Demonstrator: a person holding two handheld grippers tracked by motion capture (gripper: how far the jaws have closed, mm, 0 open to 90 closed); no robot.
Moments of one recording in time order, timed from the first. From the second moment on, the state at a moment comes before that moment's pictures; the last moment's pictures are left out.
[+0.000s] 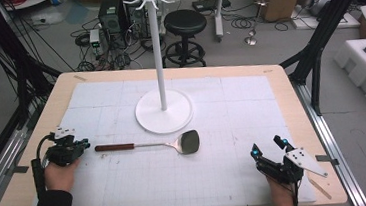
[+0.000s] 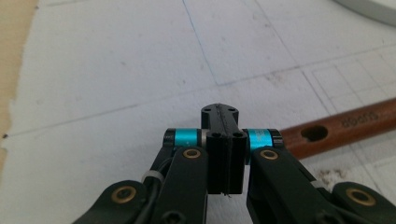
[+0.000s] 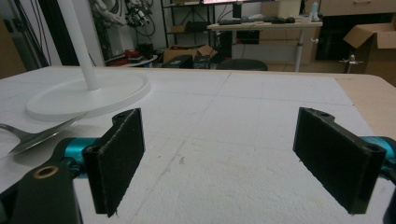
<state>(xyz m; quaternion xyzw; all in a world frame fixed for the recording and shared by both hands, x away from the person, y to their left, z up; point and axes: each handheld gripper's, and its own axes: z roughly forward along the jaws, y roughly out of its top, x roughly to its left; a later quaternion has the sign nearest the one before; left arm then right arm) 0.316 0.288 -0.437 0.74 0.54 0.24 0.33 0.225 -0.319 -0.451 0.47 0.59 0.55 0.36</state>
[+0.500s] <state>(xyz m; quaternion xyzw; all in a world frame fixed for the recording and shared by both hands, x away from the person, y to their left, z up) 0.313 0.259 -0.442 0.75 0.52 0.21 0.35 0.226 -0.318 -0.451 0.47 0.60 0.54 0.36</state>
